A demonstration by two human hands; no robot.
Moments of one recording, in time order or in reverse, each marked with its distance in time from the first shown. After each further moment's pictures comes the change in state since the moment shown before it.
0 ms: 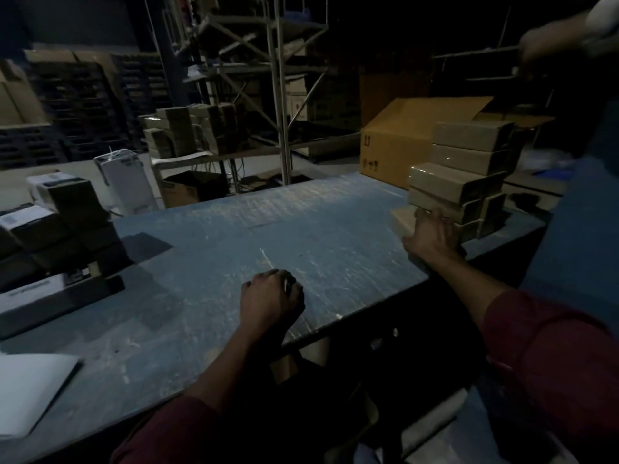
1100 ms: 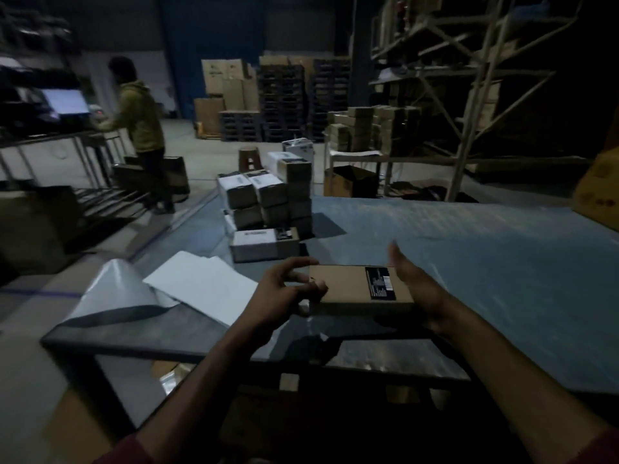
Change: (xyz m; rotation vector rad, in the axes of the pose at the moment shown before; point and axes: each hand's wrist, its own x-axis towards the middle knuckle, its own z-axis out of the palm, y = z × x) left_hand -0.111 -0.152 -0.195 -0.985 0.142 -0.506; right_hand -0.187 -0.298 -0.015 1.220 -1.082 -0.358
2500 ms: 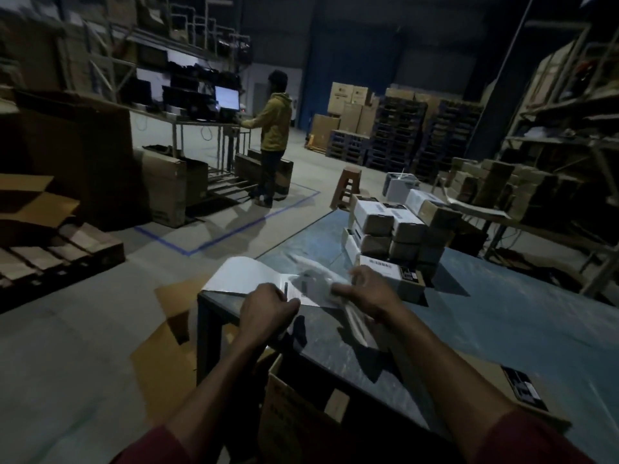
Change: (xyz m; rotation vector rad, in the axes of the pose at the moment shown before) left_hand -0.042 -0.055 -0.210 0.697 0.683 -0.265; right_hand 0.080 -0.064 0.284 -0.683 -0.181 -0.254
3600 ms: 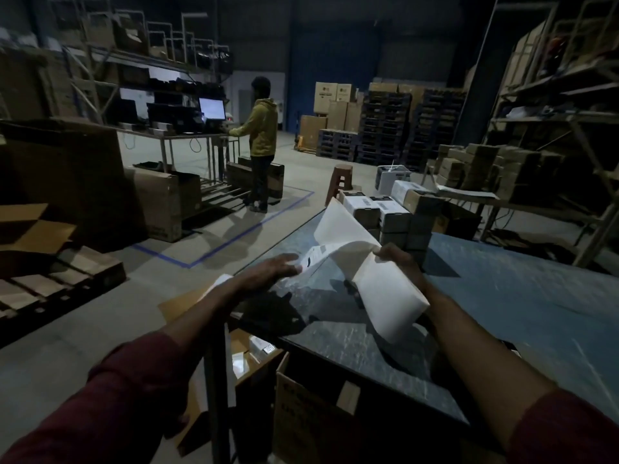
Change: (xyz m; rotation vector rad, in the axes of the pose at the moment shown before) left_hand 0.071 0.015 -0.038 -0.081 -0.562 0.251; right_hand -0.043 -0.004 -0.065 0.890 -0.192 0.090
